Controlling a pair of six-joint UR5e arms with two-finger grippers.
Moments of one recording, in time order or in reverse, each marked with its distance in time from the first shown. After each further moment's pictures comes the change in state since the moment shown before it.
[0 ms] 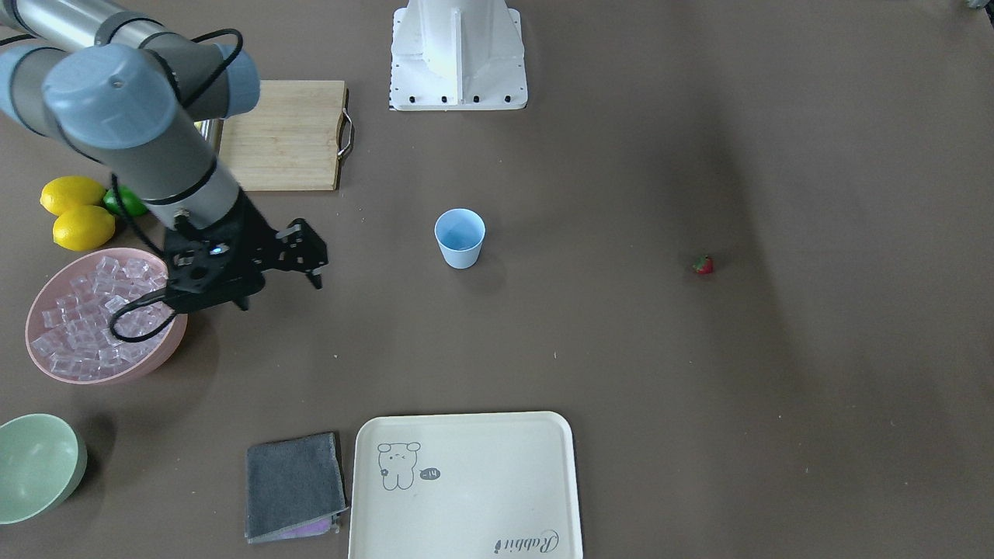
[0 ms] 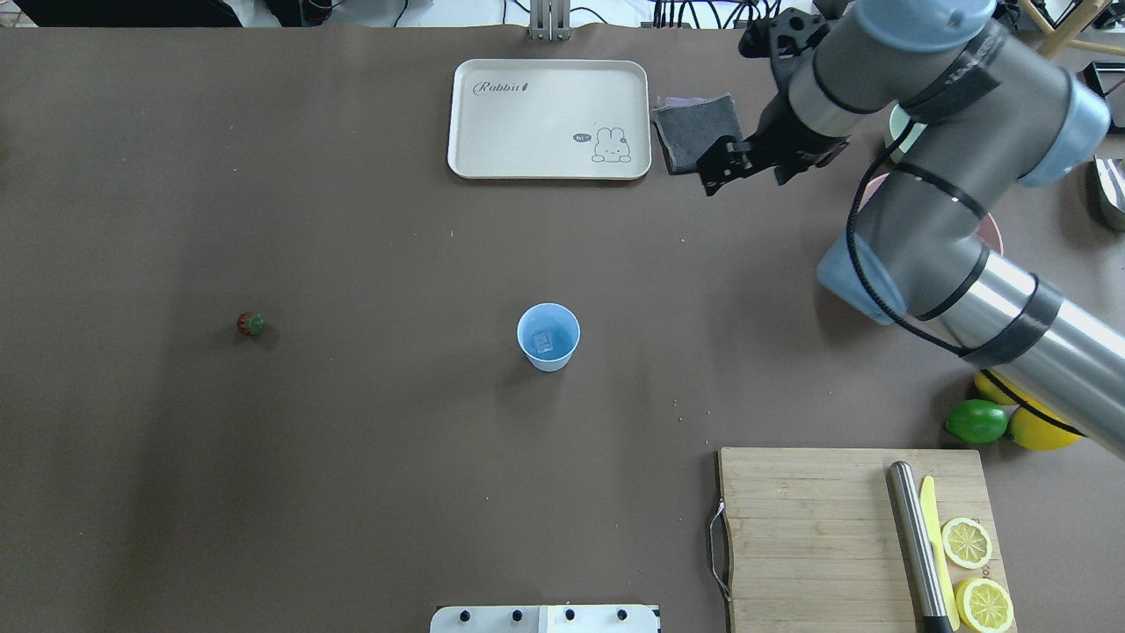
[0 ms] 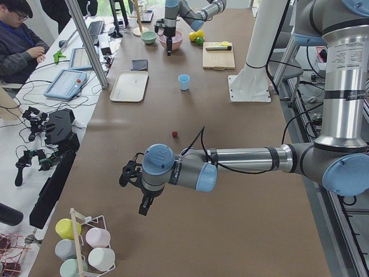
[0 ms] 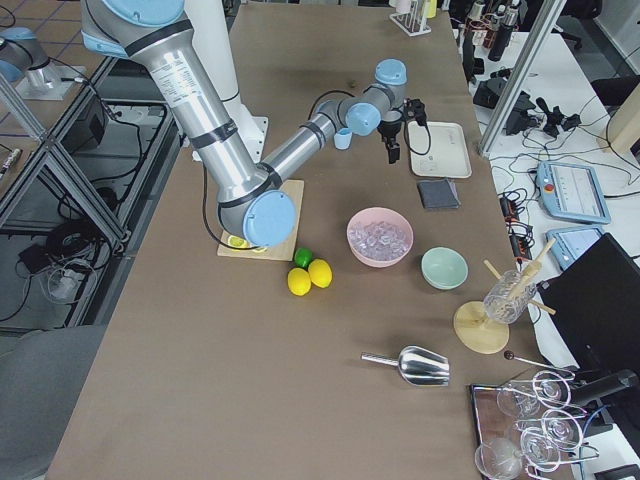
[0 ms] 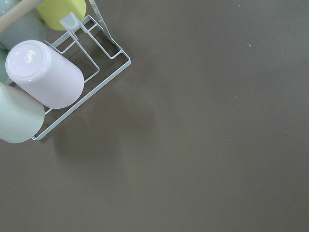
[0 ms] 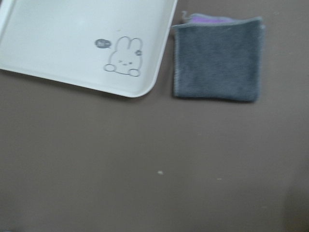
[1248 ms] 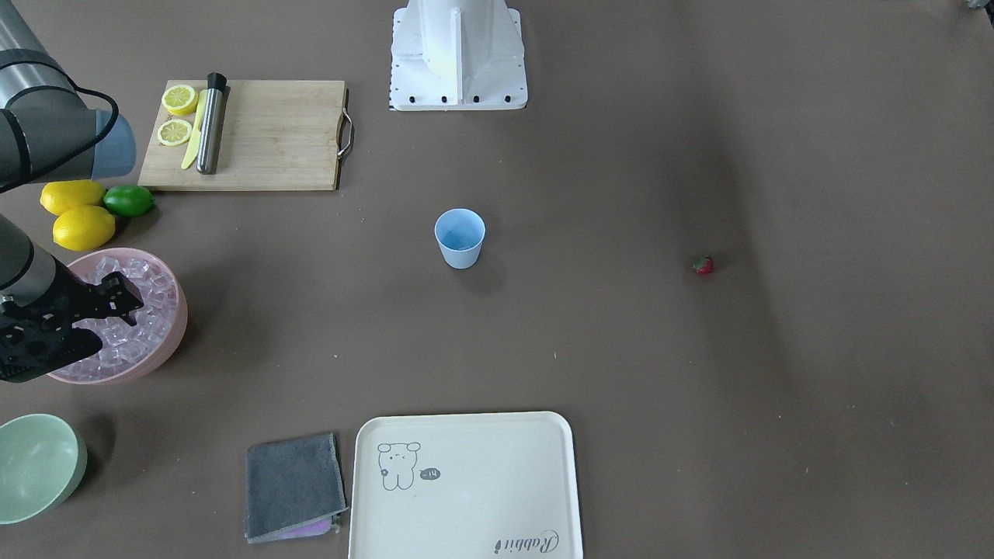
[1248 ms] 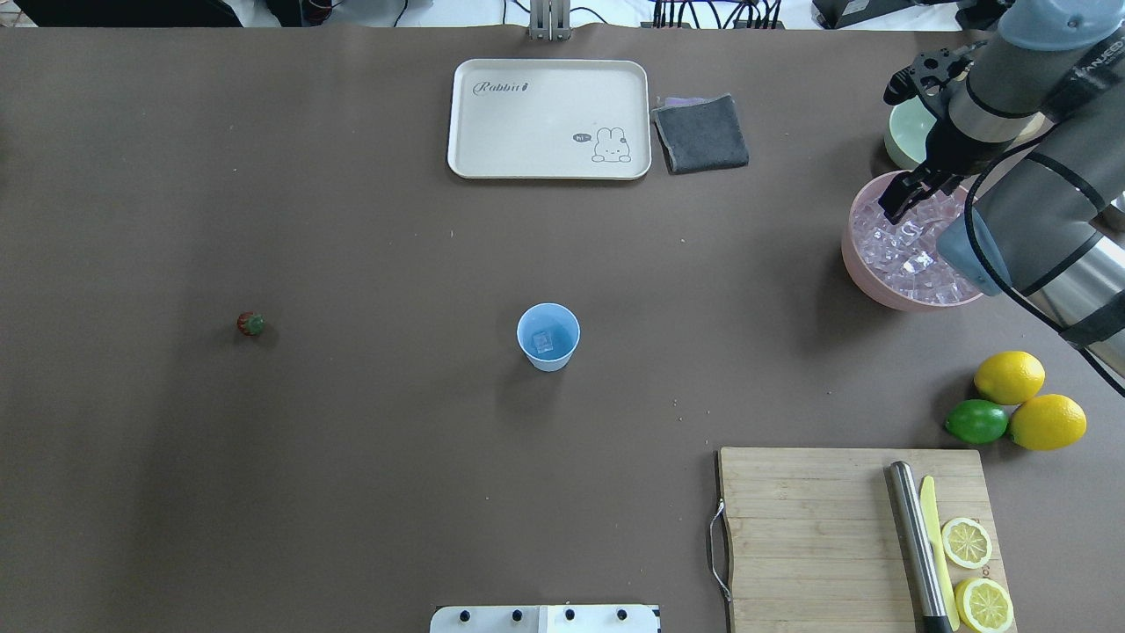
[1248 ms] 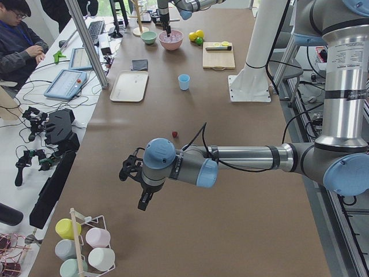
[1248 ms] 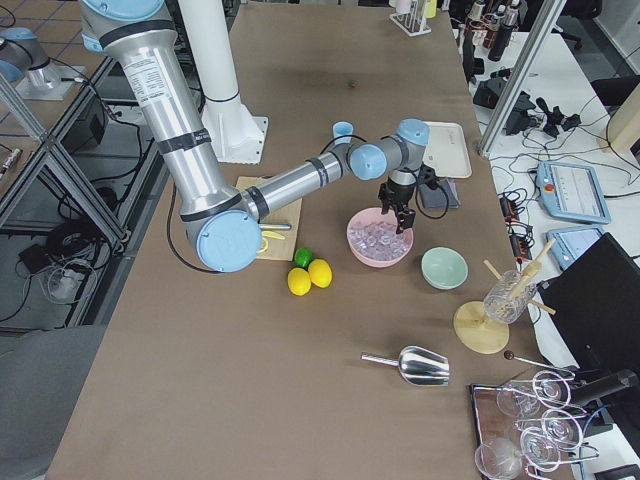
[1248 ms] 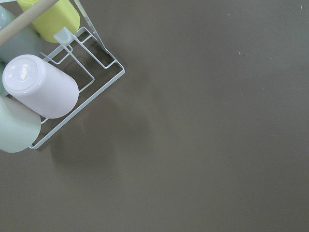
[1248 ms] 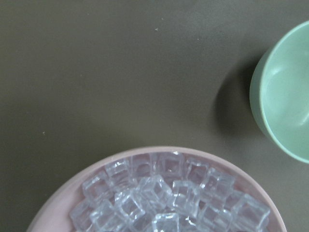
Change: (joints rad) left arm 0.001 -0.001 -0.025 0.002 -0.002 0.000; right arm 0.103 -0.154 -0.162 -0.037 -0.002 -0.472
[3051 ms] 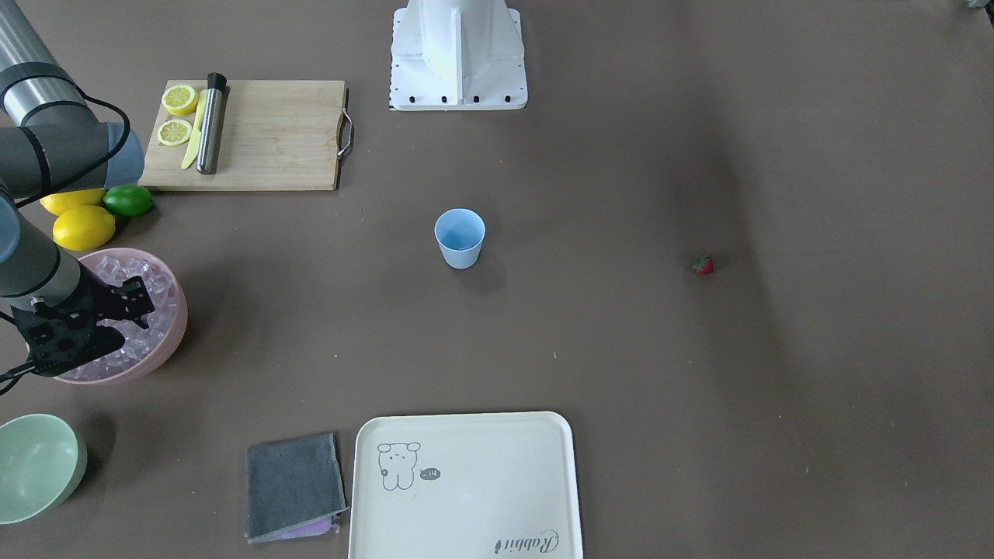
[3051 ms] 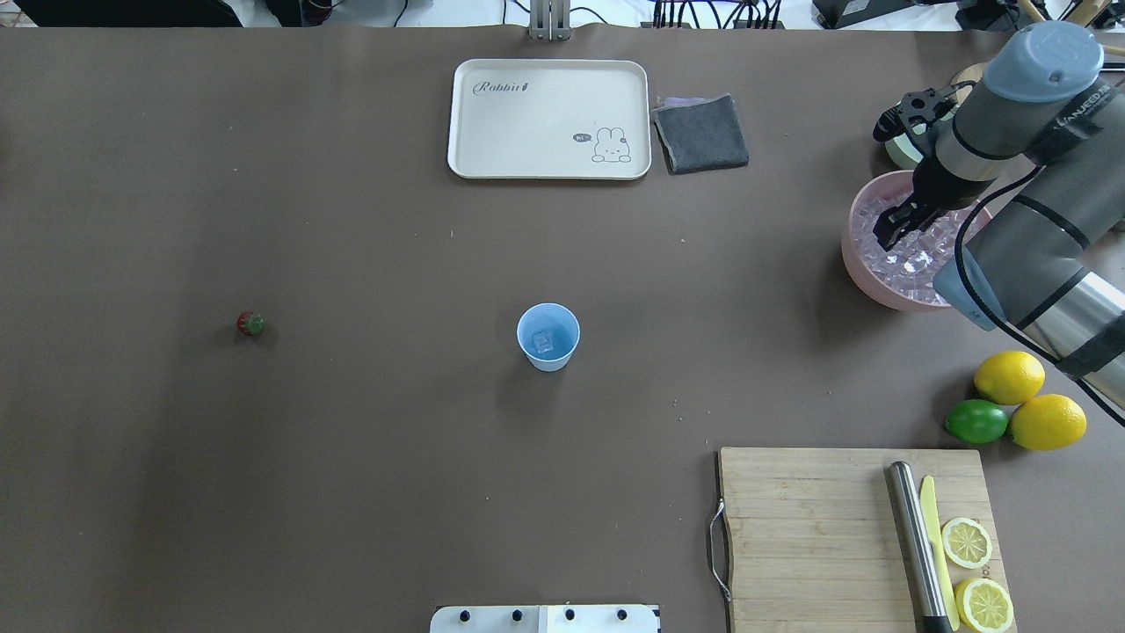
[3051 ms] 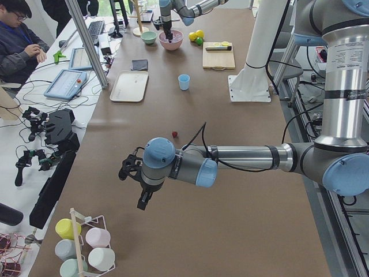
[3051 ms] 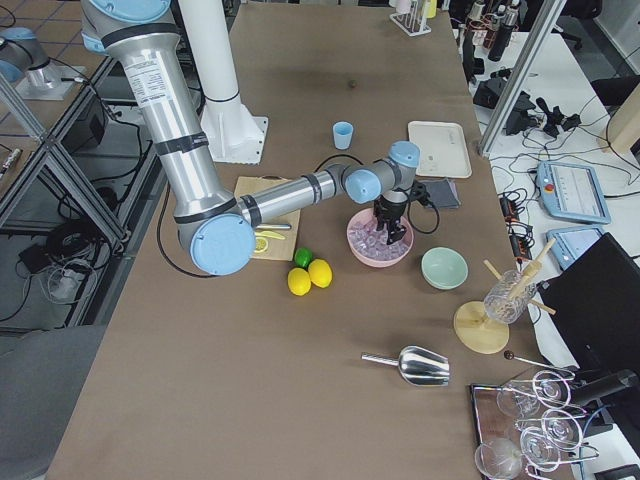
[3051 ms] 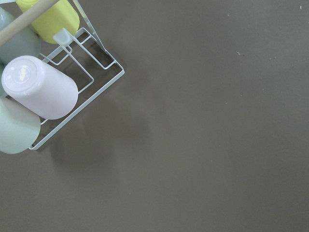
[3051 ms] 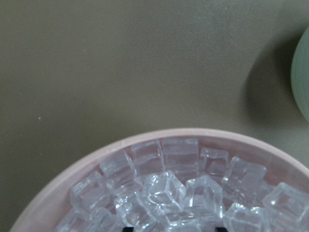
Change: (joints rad) left arm 0.002 -0.003 0.001 -0.003 0.001 -0.002; right arm -0.049 -0.047 -0.018 0.092 0.010 0.047
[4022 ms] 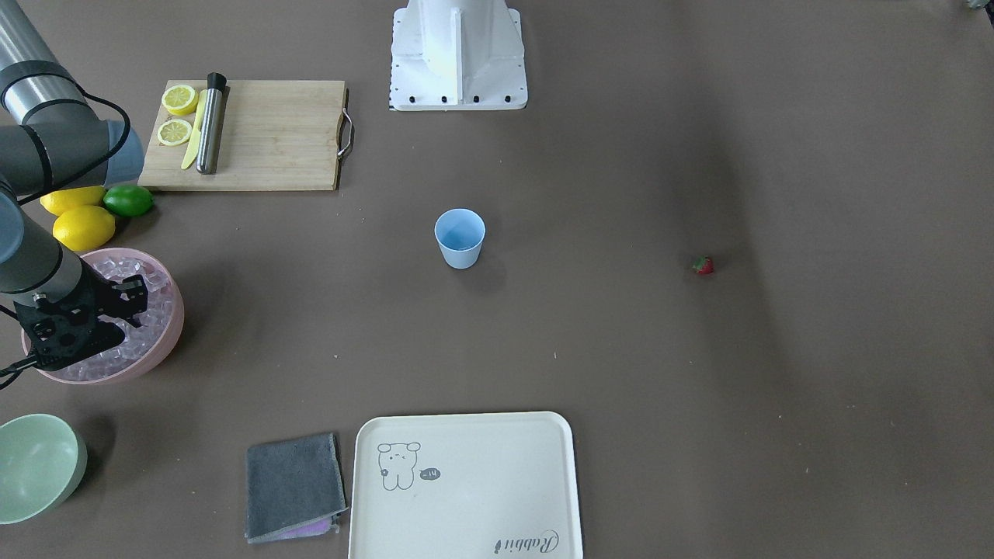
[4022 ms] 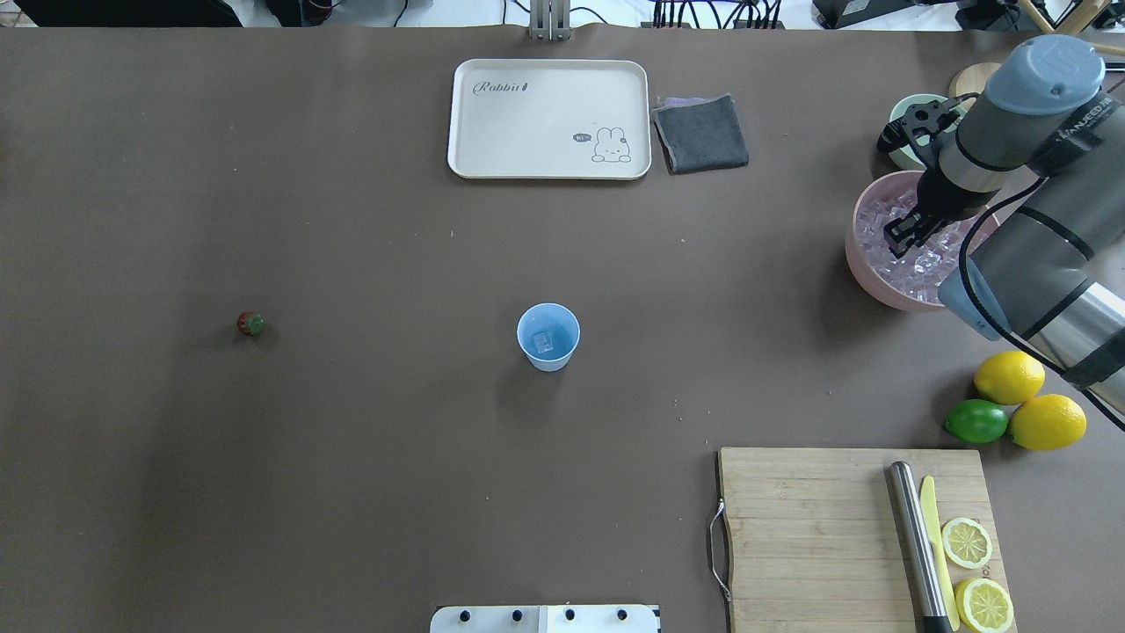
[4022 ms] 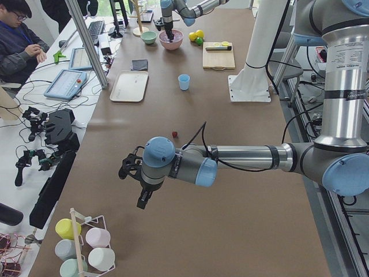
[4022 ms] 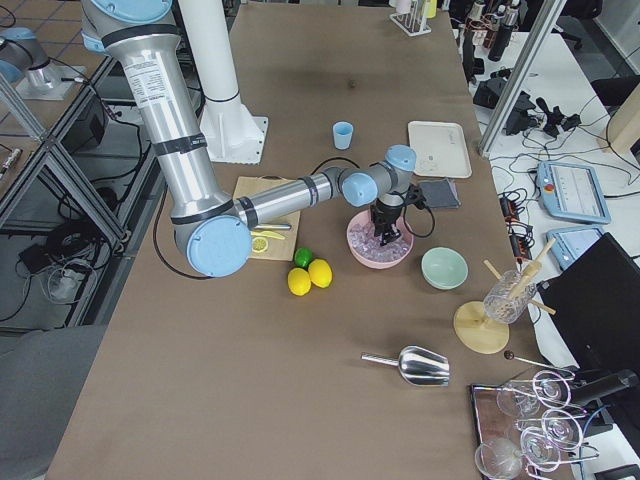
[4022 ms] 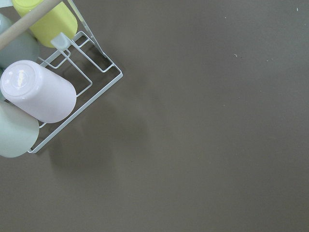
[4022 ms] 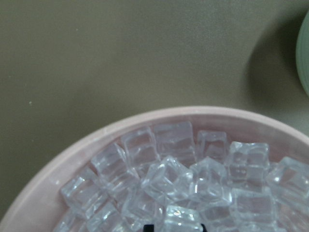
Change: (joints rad) left arm 0.005 0.000 -0.003 -0.002 -0.001 0.002; right arm -0.004 -0.022 0.008 0.000 0.000 0.005
